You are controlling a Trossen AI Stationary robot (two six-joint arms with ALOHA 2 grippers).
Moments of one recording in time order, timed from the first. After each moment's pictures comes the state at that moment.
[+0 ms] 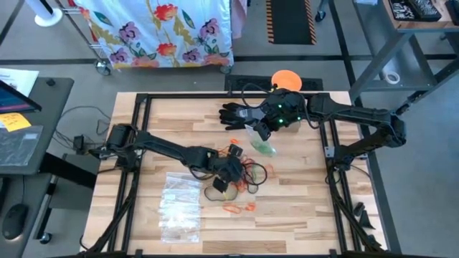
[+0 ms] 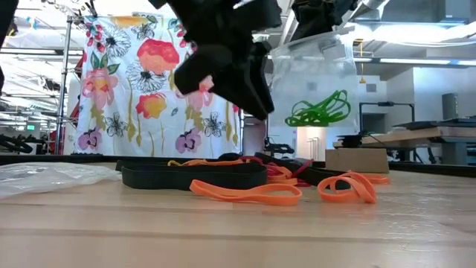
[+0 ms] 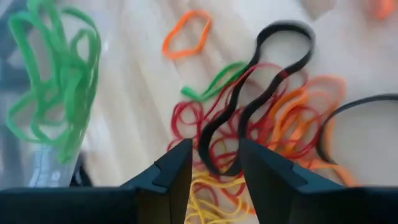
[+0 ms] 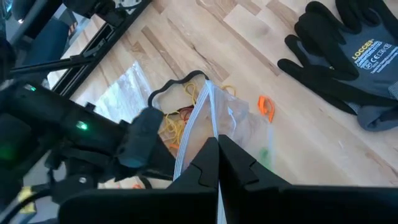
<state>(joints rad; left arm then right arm) -0.17 1.86 1.33 -0.36 -0.26 0.51 -0.26 1.36 1.28 -0.68 -0.16 0.57</state>
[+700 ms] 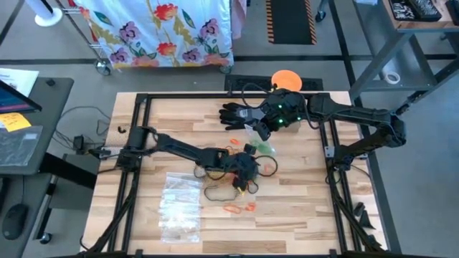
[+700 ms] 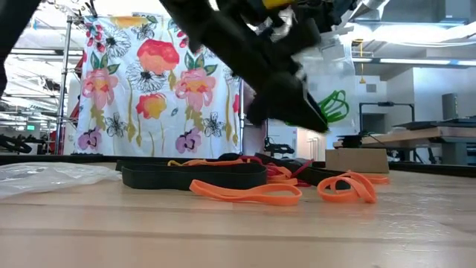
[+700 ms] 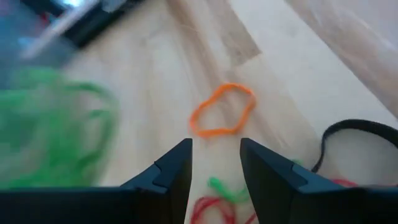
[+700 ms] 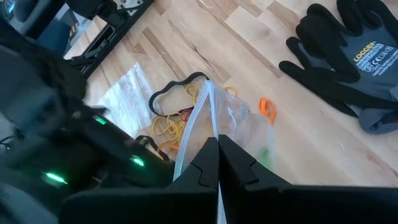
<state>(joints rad) -0.11 2.09 1.40 0.04 -0.18 0.51 -0.26 1.36 1.28 -0.67 -0.16 0.57</state>
